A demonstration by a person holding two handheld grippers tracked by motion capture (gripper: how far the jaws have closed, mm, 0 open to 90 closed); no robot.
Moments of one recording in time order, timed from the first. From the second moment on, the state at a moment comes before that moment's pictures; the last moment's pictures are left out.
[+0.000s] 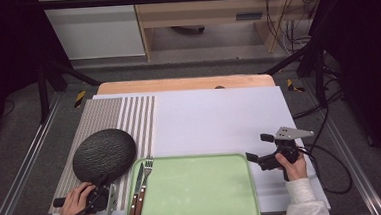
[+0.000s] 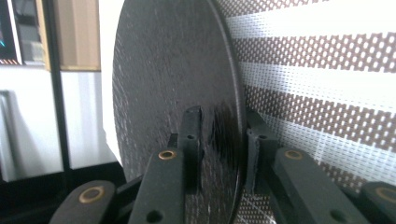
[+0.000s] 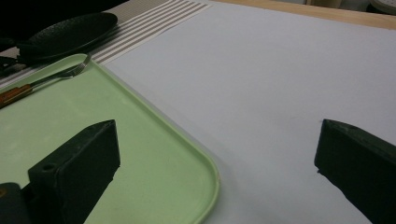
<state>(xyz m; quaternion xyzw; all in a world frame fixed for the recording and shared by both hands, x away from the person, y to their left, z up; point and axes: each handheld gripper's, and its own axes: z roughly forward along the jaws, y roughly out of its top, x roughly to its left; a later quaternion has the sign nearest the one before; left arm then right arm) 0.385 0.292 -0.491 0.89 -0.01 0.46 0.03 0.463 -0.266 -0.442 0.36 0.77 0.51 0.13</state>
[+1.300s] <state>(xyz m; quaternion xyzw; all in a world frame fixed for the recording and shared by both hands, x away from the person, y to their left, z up) 0.382 0.294 -0.480 0.86 0.00 0.50 0.04 0.464 -0.265 -0.442 0.36 0.77 0.51 0.13</state>
